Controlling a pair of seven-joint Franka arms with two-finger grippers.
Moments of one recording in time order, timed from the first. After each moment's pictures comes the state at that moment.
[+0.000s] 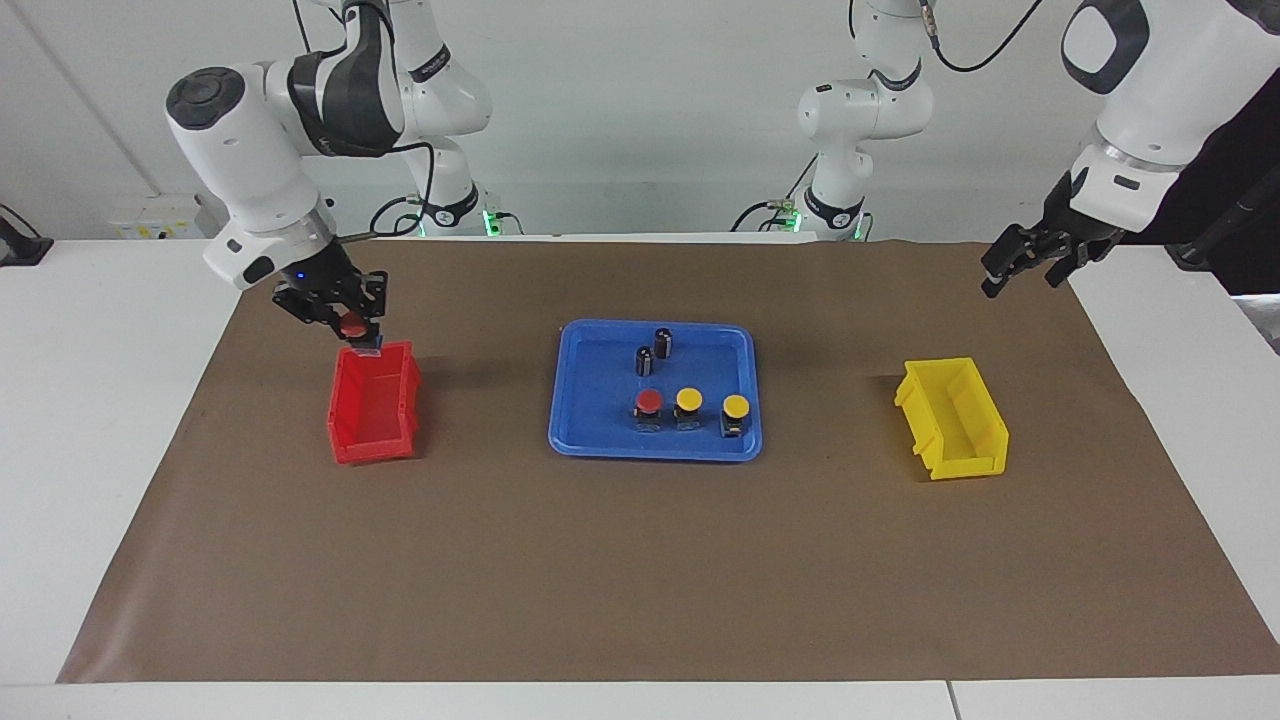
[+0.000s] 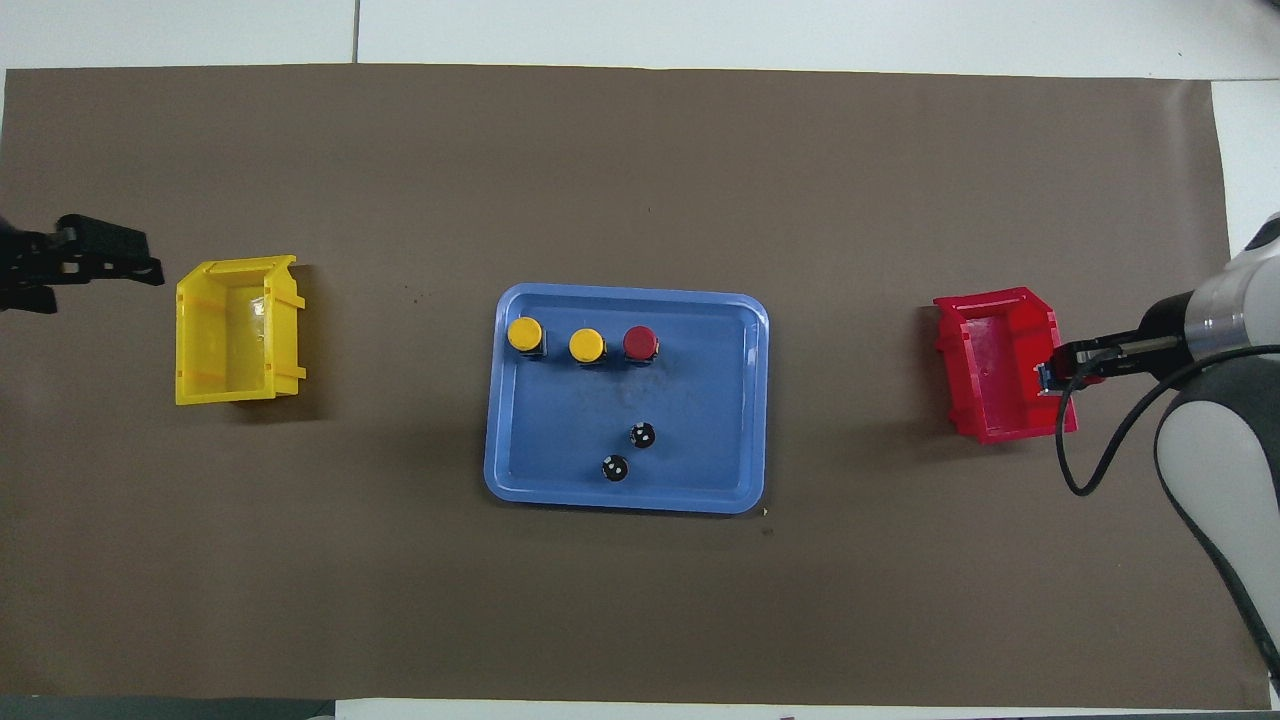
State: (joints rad) left arm -0.09 -0.05 -0.05 -1.74 -0.04 1.76 -0.31; right arm -0.05 -0.18 -0.02 -2.14 0.04 1.97 -0.16
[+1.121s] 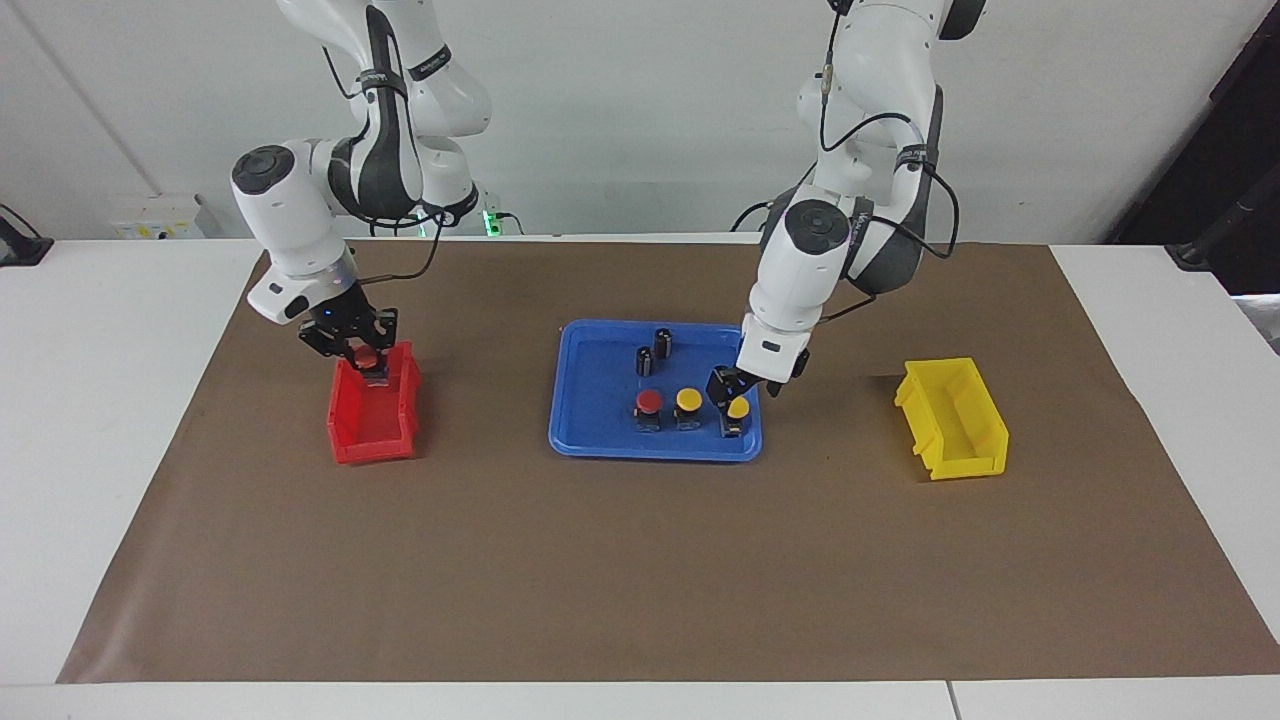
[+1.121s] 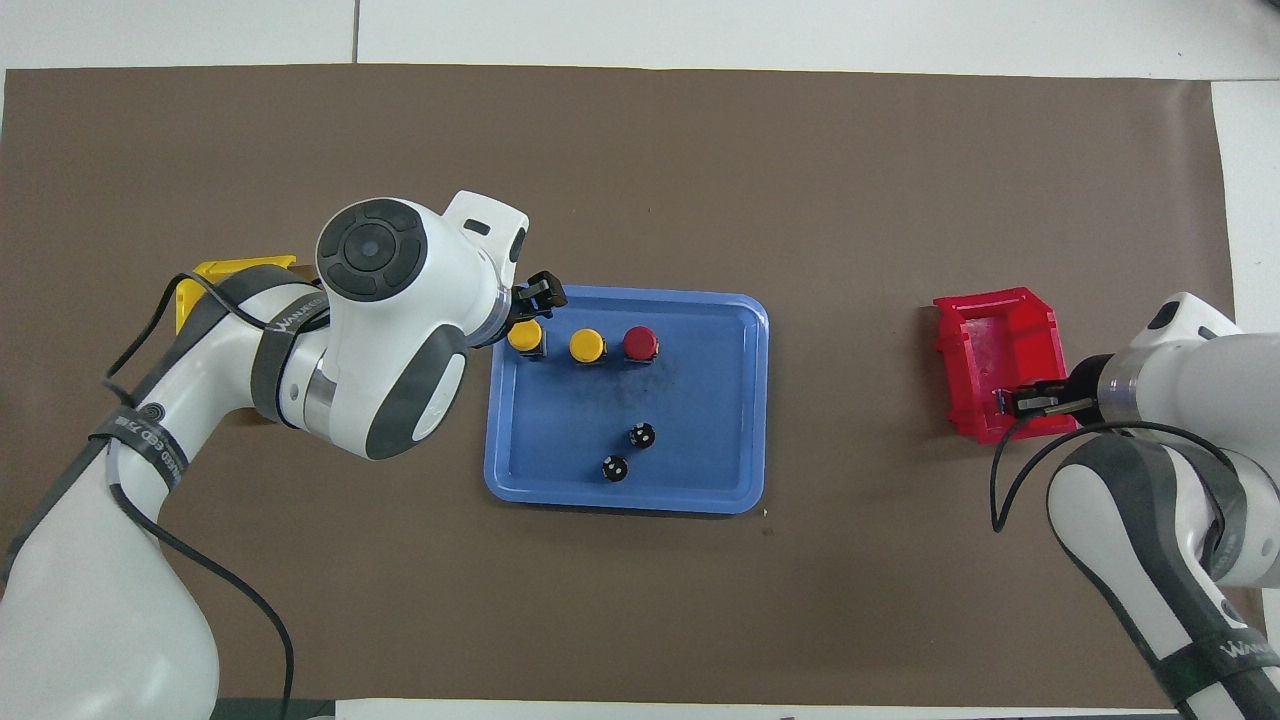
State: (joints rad) left arm -0.50 0.26 -0.07 -1.89 -0.04 2.21 -0.83; right arm -0.07 -0.15 0.00 -2.42 0.04 2.36 -0.26
